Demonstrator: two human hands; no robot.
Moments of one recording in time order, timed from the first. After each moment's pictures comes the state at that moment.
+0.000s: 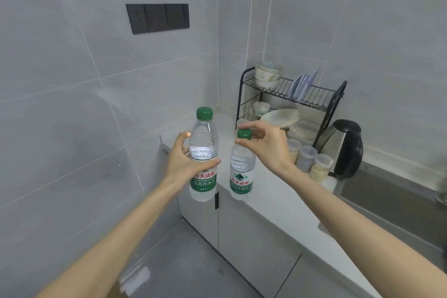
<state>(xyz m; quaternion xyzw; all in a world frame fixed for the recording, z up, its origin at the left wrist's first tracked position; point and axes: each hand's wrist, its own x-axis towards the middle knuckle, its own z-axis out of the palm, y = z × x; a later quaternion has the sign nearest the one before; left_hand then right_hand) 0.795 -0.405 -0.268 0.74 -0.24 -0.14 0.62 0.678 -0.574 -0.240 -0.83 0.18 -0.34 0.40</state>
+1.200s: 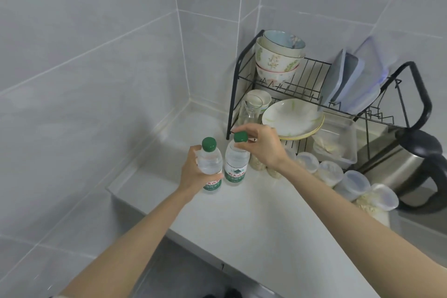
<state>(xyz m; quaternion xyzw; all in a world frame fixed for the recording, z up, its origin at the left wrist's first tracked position) 1.088 -0.668 -0.418 0.75 -0.30 -0.31 0.51 0.950 -0.799 -0.338 -0.84 0.32 -0.20 0.39</state>
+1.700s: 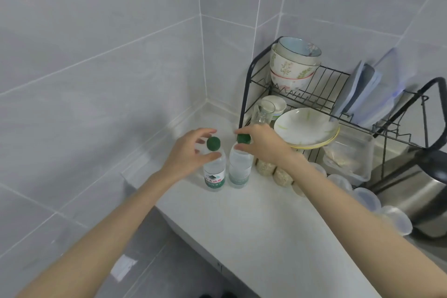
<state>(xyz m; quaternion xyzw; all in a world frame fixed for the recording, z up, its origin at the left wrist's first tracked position) 1.095 -0.656 -0.347 0.78 -0.43 -0.18 0.42 0.955 -0.816 -0.315 -0.94 0.24 -0.05 0.22</state>
